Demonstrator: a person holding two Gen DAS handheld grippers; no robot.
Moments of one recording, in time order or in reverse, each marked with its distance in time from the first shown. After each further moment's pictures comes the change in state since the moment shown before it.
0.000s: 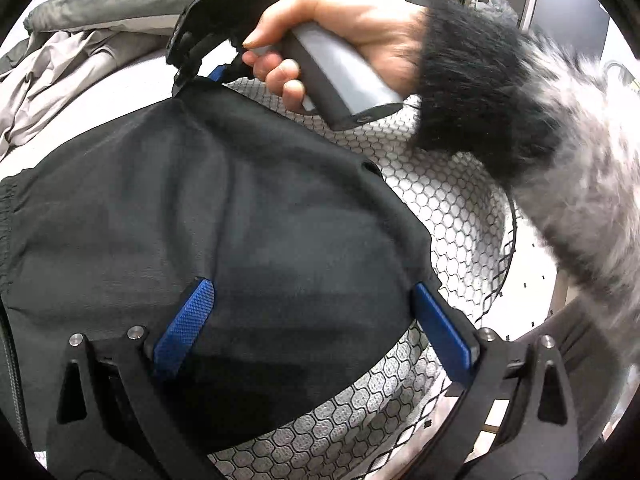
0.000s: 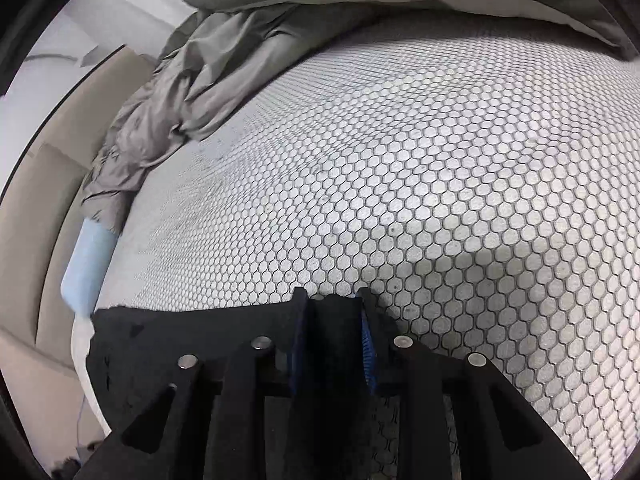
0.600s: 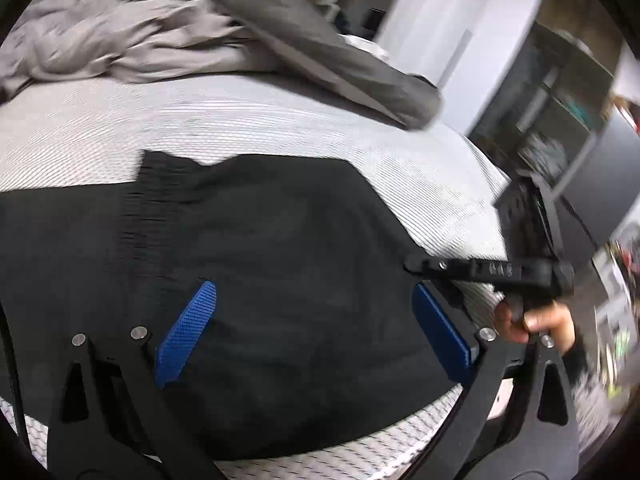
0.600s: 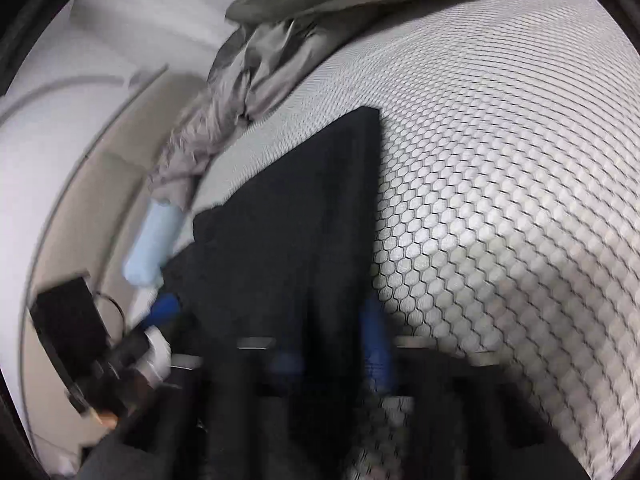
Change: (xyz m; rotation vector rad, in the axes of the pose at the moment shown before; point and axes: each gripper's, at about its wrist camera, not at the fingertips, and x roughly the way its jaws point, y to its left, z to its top) left arm -0.088 0.150 0.005 -0.461 -0.211 0.026; right arm -0.083 -0.006 -0.157 0.013 -0.034 0.187
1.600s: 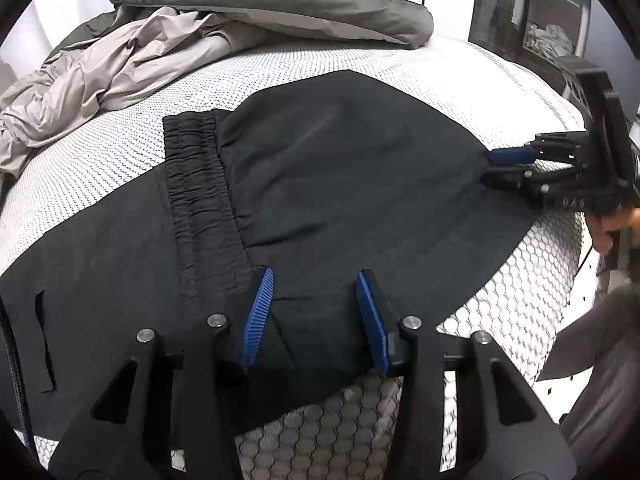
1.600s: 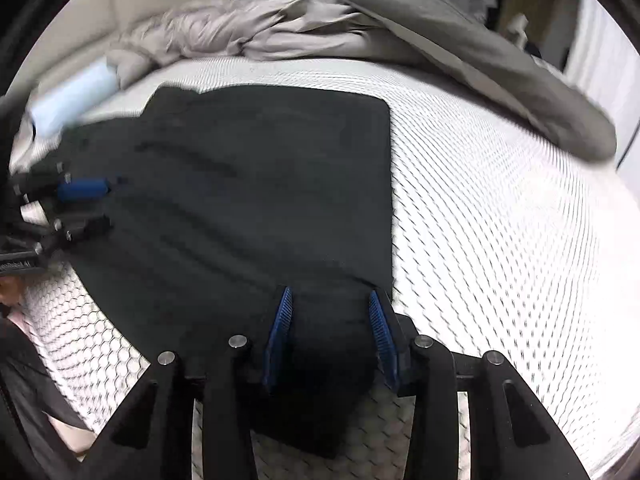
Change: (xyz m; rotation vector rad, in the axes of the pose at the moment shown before) left arm 0.016 0.023 -0.035 0.375 0.134 0.166; right arm 0.008 0.062 -0.046 -0.505 -0.035 -0.483
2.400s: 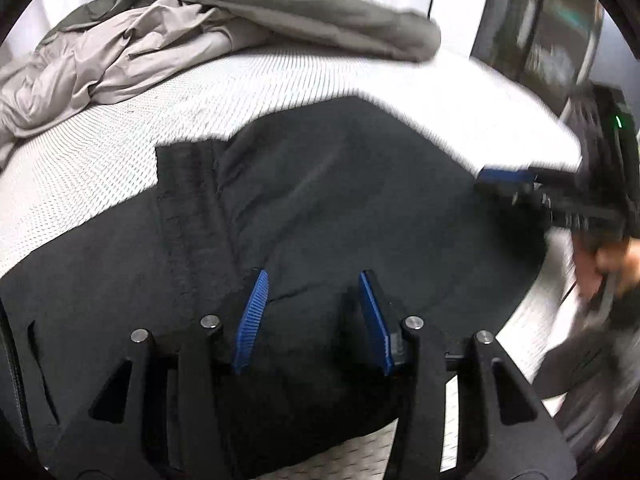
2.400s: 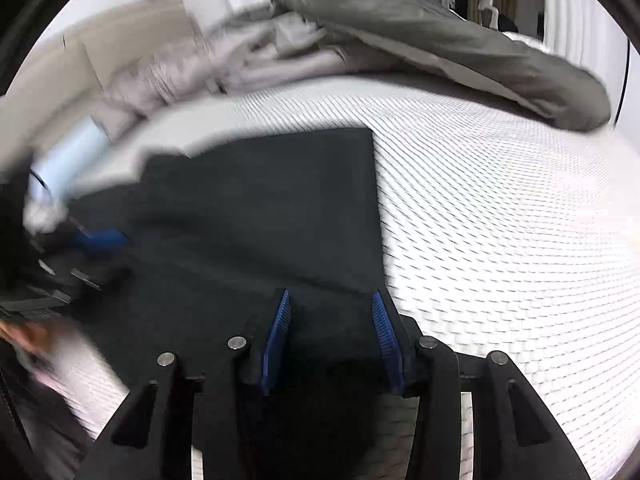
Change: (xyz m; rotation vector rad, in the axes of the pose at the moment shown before) left arm -0.008 0.023 0.035 -0.097 -0.020 -0.097; right arm -0.005 -0.015 0.024 0.176 -0.081 0.106
